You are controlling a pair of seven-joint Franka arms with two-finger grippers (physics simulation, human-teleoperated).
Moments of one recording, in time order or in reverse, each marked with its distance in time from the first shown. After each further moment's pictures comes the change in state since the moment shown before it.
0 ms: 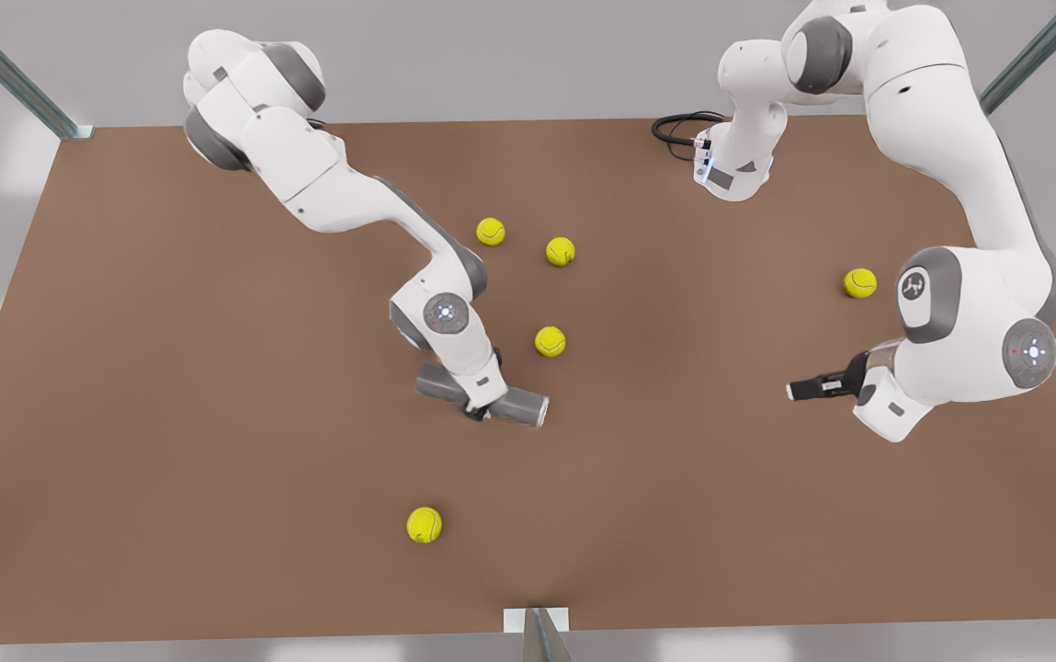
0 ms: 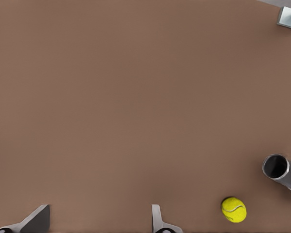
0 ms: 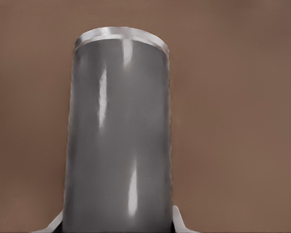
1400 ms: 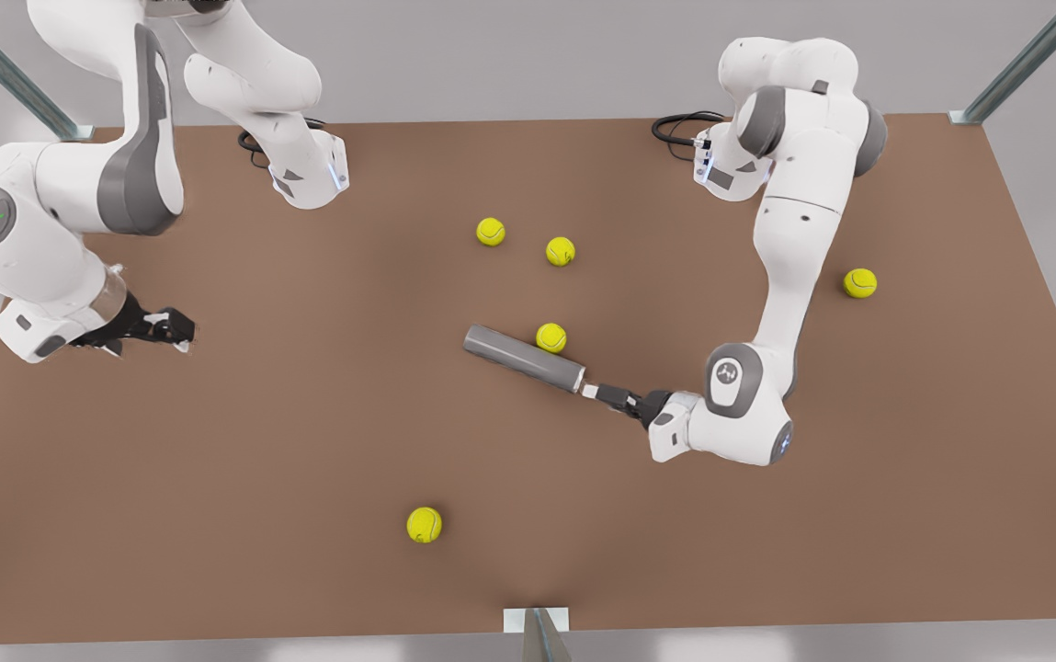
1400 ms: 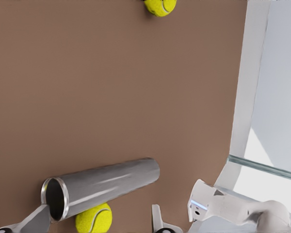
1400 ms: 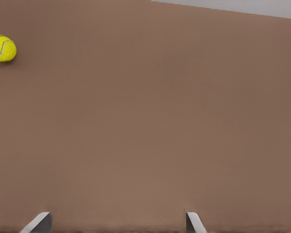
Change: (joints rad) left arm -0.088 0.374 -0.234 -0.017 -0.650 0.229 0.500; right arm -0.490 -0.647 -0.244 0.009 0.186 -0.829 0.458
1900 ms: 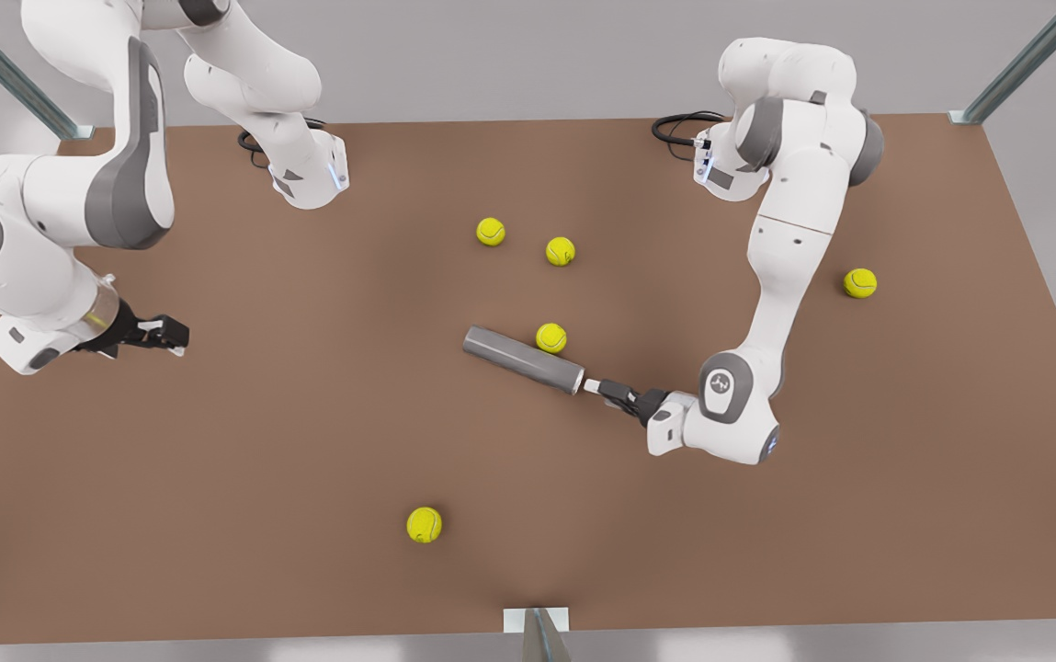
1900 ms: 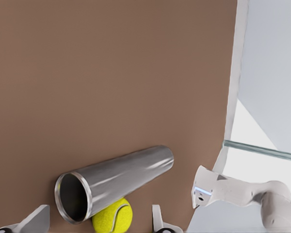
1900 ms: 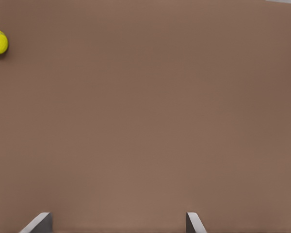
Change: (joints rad) left arm -0.001 0.038 0.000 -0.083 -0.046 0.002 0.162; right arm 0.009 0.037 0.001 0.042 0.001 -0.048 0.001
